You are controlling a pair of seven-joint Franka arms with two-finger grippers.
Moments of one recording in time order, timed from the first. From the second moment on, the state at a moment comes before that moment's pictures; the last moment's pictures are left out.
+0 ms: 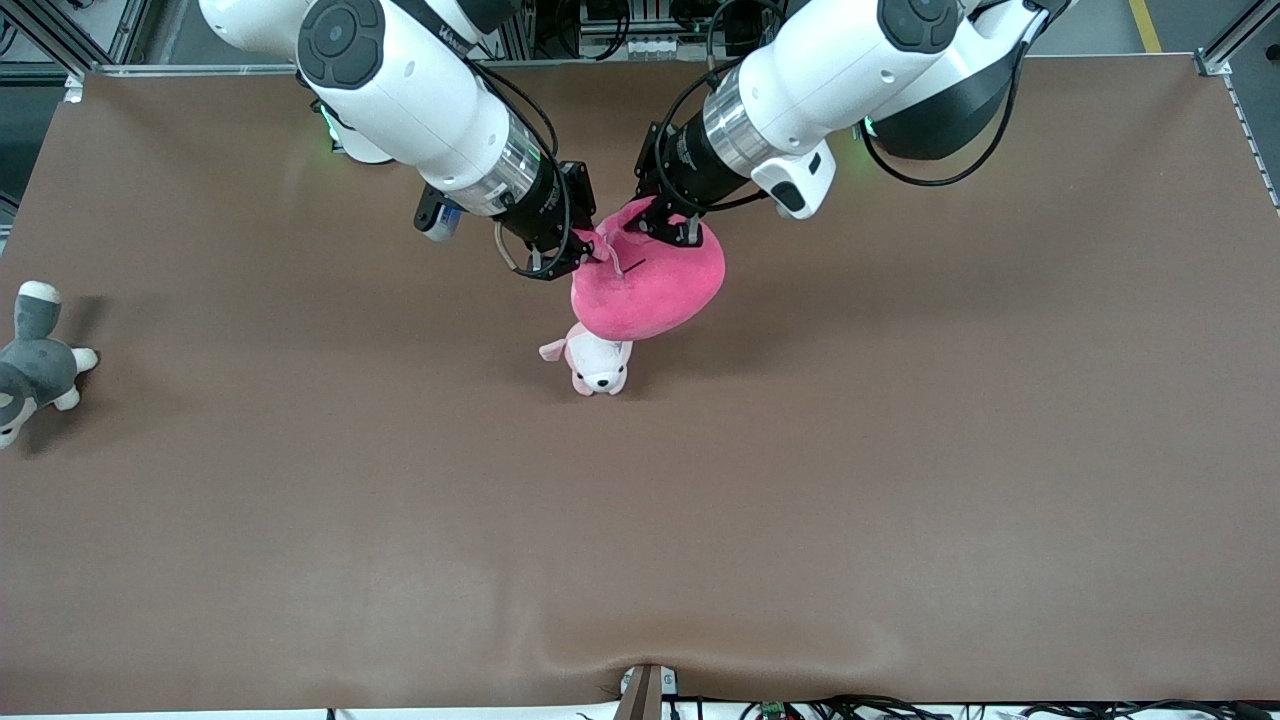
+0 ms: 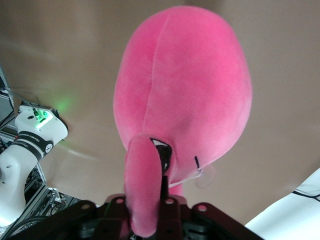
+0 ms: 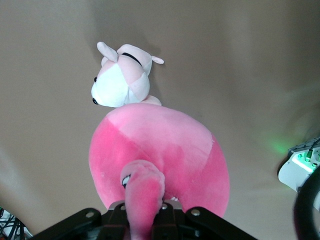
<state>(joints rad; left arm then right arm) -0.16 0.25 -0.61 -1.50 -0.38 1.99 -2.46 0.74 0.26 -0.13 -1.44 0.40 1.84 2.42</state>
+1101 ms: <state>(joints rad) 0.14 0.04 -0.60 -1.41 -0.15 1.34 -1.76 0.49 0.26 -0.16 -1.34 0.35 1.62 2.11</state>
